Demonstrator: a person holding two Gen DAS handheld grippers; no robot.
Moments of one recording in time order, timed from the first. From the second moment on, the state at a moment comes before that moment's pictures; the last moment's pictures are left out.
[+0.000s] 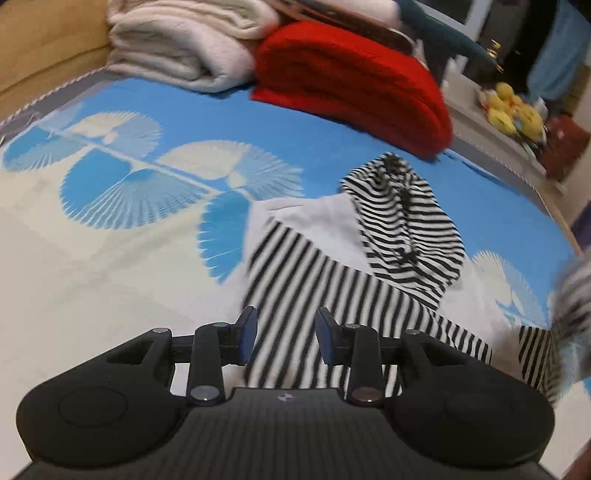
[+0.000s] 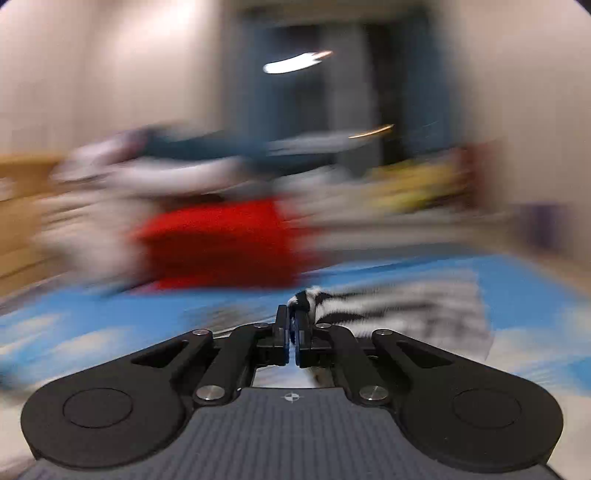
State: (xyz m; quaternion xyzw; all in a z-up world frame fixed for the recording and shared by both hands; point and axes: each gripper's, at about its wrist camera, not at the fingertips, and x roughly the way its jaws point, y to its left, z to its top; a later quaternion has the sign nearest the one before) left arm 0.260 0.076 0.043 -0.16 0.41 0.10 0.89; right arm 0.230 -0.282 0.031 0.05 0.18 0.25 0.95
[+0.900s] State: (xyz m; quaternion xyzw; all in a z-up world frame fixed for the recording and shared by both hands) left arm 0.299 0.004 -0.009 -0.15 0.47 -0.01 0.87; right arm 0.269 -0.336 -0.055 0.39 0.48 -0.04 0.79
